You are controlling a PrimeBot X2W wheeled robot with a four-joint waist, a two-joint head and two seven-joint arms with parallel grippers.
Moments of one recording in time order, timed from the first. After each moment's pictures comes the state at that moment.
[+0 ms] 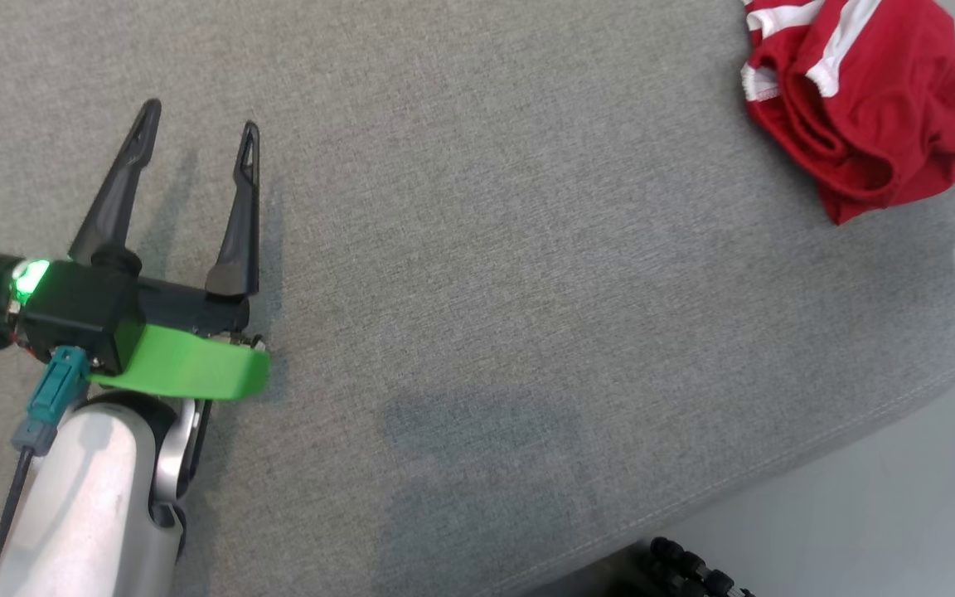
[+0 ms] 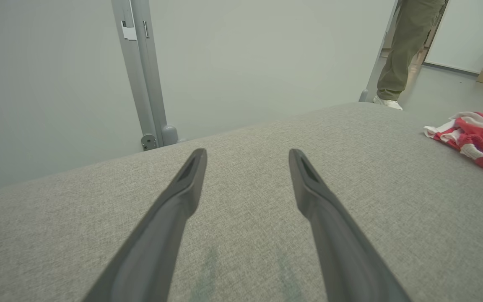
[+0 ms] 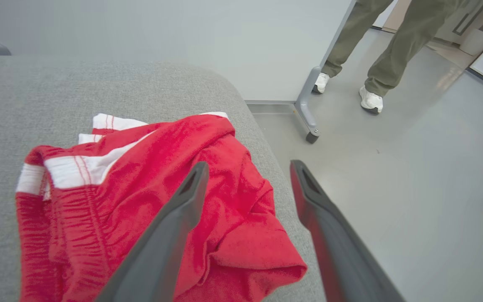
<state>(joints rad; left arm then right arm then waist) -0.40 0.27 -0.23 -0.11 -0.19 -0.01 -0.09 -0.65 -0.52 0.12 0.59 0.48 0.13 -0.26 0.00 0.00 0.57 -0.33</state>
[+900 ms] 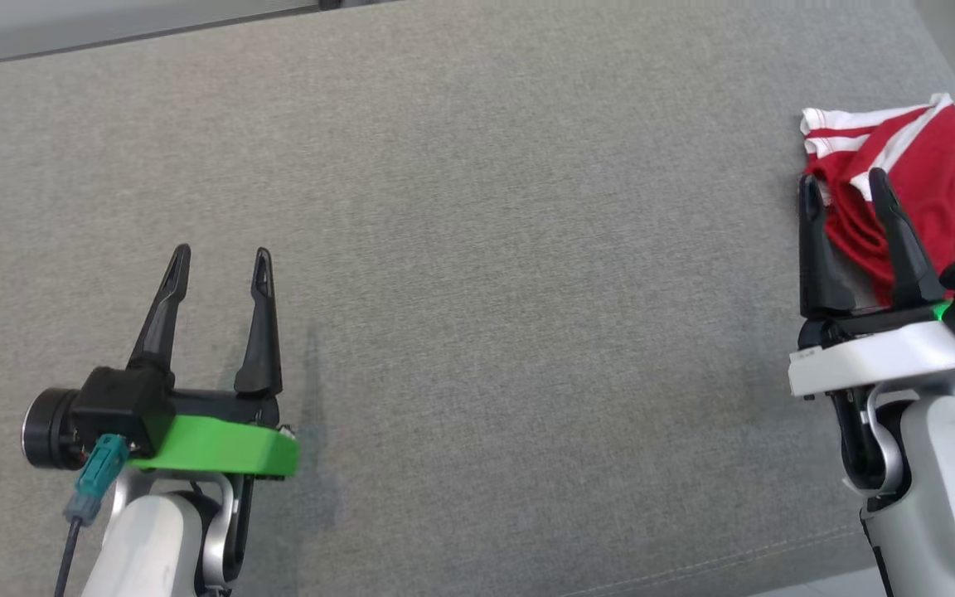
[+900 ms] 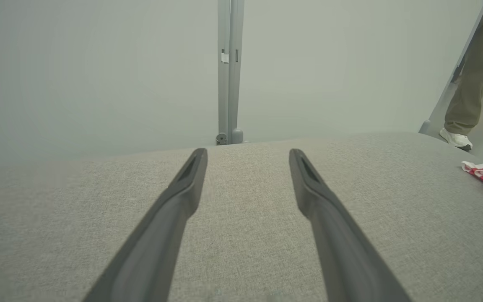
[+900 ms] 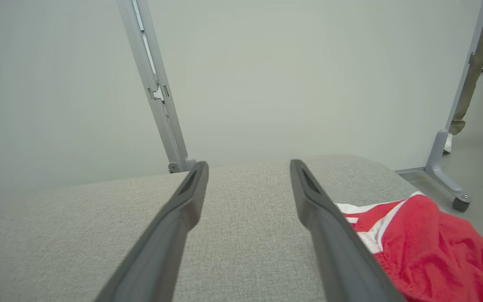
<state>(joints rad) -0.22 0.19 -0.22 0.01 -0.27 0.06 -0.19 -0.31 -0.16 0.02 0.10 0.31 0.13 -0.24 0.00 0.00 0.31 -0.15</state>
